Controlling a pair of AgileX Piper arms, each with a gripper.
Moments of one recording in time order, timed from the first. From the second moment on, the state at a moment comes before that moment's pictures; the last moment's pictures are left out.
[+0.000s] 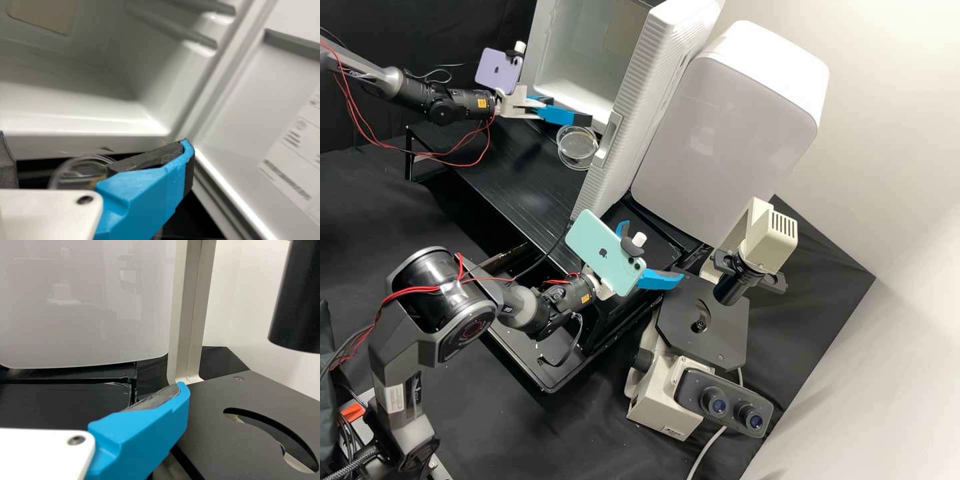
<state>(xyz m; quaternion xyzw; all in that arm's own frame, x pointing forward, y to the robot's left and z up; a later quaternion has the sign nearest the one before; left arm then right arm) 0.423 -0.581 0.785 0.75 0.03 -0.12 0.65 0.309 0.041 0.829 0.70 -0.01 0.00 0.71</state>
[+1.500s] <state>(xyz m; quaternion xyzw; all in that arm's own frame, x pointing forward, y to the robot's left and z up) 0.423 -0.565 0.771 0.65 0.06 -0.19 0.73 0.309 0.041 0.829 0.70 -0.01 0.00 0.71</state>
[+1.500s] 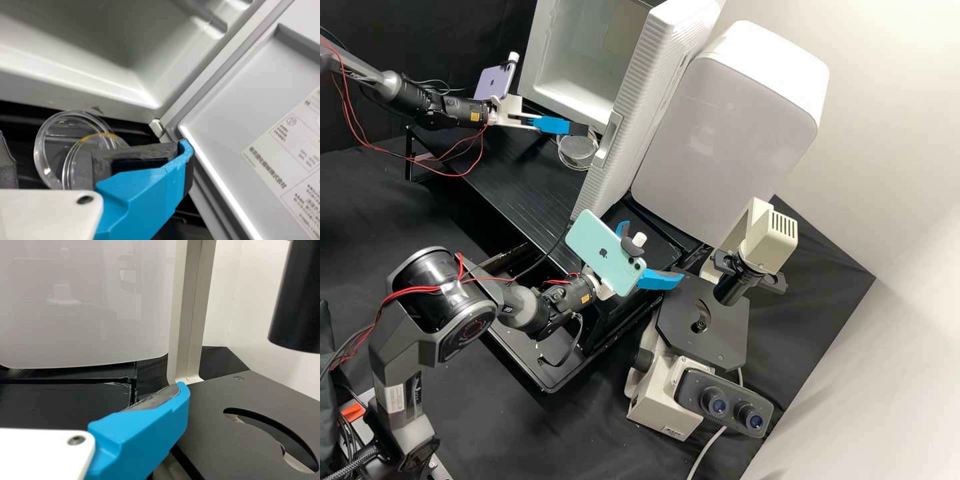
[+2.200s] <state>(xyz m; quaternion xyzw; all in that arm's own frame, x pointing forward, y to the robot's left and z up) 0.437 -0.566 0.762 0.67 0.06 -0.19 0.71 0.309 0.041 0.829 0.70 -0.01 0.00 0.71</state>
